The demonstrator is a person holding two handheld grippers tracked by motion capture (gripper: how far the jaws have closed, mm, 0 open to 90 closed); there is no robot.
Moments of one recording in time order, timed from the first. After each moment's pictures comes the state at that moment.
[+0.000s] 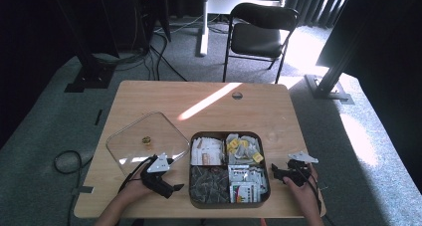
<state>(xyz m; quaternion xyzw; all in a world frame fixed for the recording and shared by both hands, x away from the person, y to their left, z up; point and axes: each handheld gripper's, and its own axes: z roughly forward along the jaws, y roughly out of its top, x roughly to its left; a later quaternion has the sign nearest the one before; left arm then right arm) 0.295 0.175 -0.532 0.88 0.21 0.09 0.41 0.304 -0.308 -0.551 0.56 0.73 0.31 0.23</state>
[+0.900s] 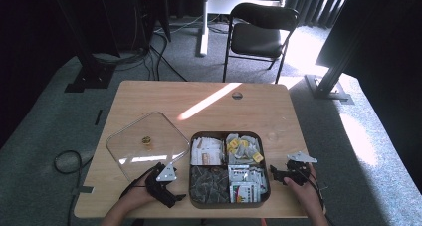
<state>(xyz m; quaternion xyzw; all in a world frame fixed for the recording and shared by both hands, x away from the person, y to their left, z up) 0.282 0.163 -0.547 0.91 0.19 0.08 0.35 0.304 -0.308 -0.551 0.54 0.75 0.32 0.22</state>
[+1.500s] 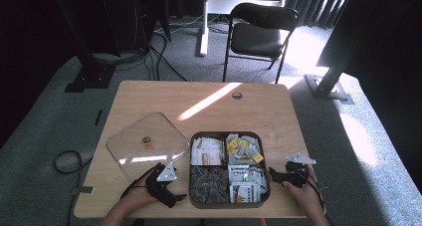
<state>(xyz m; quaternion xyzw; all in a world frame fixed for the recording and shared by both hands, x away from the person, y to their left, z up) 0.282 0.162 -0.547 0.91 0.20 0.08 0.35 0.297 -0.301 -0.548 0.54 0.75 0.32 0.21</state>
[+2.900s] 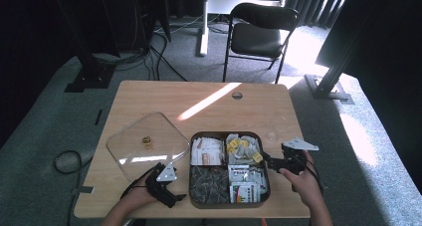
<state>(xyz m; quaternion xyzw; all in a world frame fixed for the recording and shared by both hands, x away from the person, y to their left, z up) 0.282 0.162 -0.547 0.91 0.19 0.08 0.35 0.308 -0.271 -0.474 0.50 0.74 0.40 0.22</state>
